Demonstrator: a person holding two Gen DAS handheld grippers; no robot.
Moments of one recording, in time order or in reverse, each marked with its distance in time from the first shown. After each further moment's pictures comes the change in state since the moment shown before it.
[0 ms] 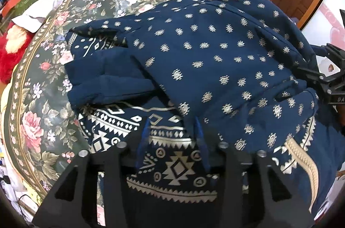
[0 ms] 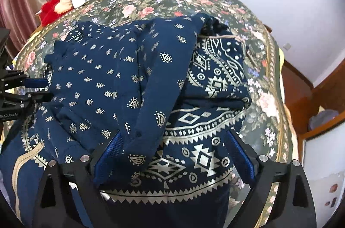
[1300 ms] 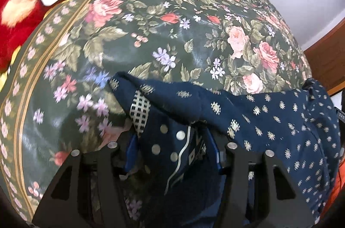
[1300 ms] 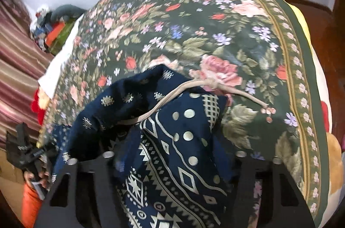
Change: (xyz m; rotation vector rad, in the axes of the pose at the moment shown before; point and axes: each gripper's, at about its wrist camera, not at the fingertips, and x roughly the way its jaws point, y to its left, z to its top) left arm 0.087 0.165 0.123 -0.384 0.000 -0.003; right arm 0.137 -0.153 0.123 0.474 0.044 0.264
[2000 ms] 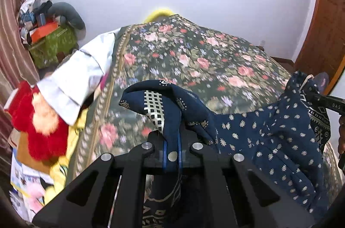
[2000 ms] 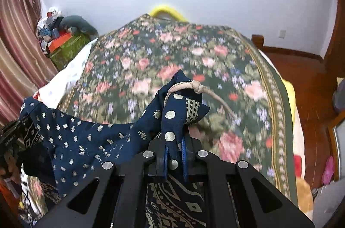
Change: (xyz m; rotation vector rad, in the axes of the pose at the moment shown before) left arm -0.113 -0.092 0.075 0.268 -0.368 0.140; right arm -0.063 0.077 0.053 -0.129 -0.265 -0.095
